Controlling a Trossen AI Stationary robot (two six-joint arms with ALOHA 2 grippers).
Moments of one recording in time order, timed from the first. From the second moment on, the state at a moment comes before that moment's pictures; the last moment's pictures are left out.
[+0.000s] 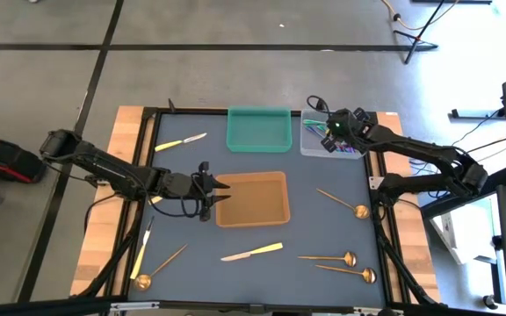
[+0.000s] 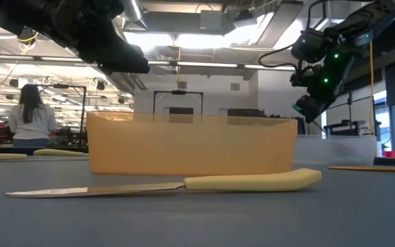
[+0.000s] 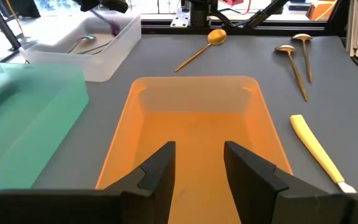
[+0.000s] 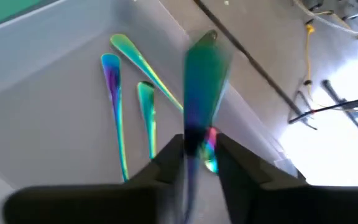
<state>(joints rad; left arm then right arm) -0.22 1.16 0.49 0.26 -0.35 -0.13 -0.65 1.16 0.67 -0.43 0.52 -0.10</state>
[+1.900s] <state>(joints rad) -0.33 1.16 0.48 0.25 -0.37 -0.15 0.12 1.25 0.60 -0.91 0.04 0.80</state>
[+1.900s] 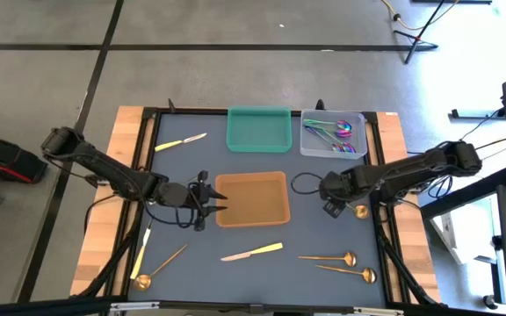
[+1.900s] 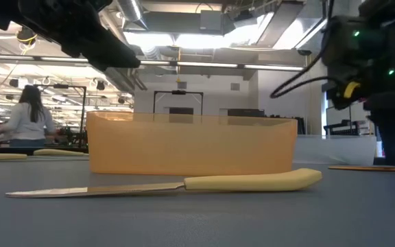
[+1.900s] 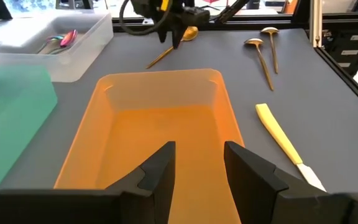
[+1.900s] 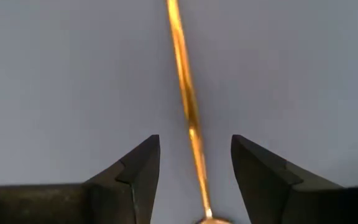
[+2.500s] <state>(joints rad) -0.34 1.16 0.48 0.22 -0.34 -0.20 0.01 1.39 0.59 -0.84 -0.02 0.62</state>
